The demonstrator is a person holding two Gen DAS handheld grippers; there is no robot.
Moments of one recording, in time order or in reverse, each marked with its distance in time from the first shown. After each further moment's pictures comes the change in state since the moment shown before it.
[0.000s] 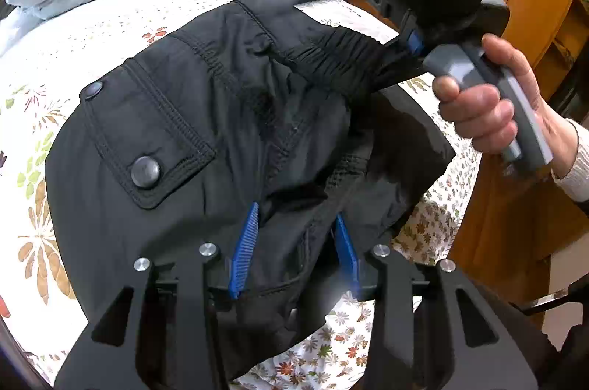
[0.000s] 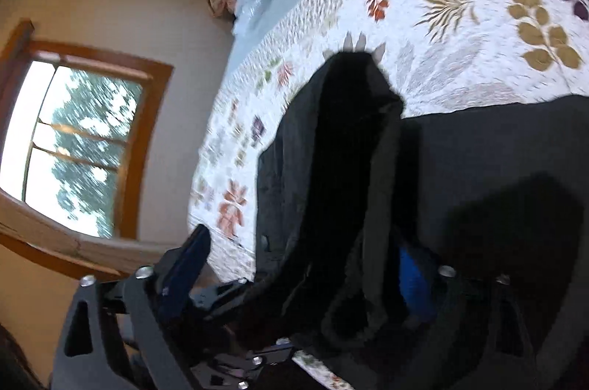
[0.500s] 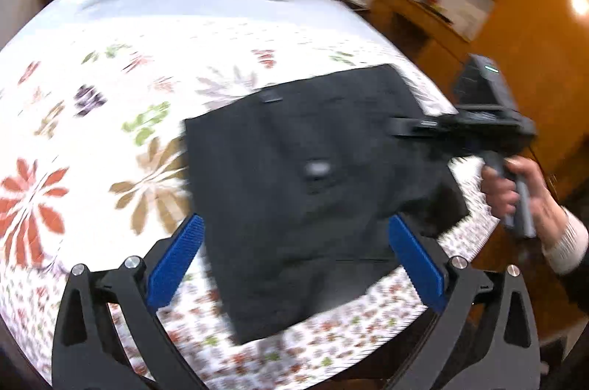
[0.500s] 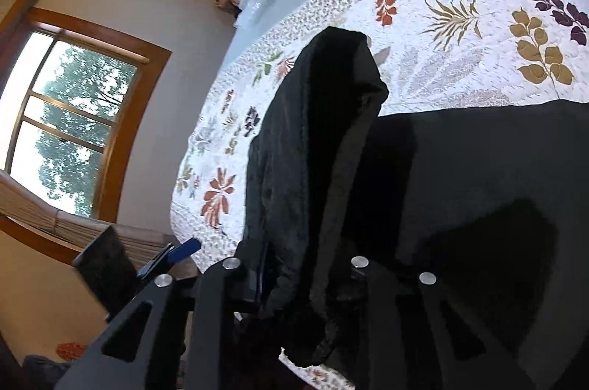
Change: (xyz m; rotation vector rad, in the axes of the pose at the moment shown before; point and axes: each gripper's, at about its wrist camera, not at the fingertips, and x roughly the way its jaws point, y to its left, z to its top) left arm -0.102 0.071 -0.035 -0.332 -0.134 0.169; right arm -0.015 0.009 -0.012 -0.041 -0.037 0.012
